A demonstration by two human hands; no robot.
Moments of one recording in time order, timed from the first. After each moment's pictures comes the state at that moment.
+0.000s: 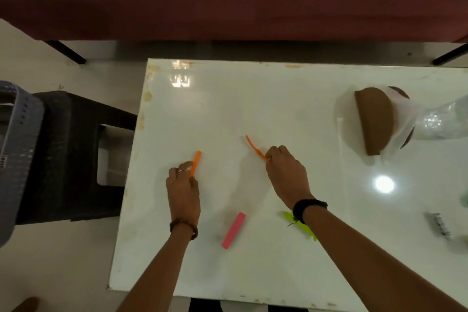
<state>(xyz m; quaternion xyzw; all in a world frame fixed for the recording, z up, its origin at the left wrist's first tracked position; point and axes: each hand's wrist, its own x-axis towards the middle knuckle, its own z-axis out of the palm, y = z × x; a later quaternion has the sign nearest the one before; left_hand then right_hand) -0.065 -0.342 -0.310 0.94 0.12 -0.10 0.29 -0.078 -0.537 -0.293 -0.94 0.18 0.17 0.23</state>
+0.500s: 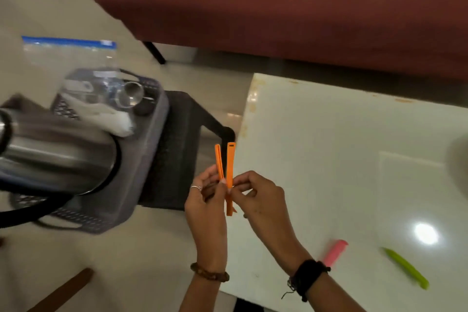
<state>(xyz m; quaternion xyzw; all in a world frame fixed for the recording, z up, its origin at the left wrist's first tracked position) -0.046 -0.209 -0.199 0.72 0.32 0.03 0.62 -0.044 -0.295 -0.201 -0.77 0.14 0.15 0.61</state>
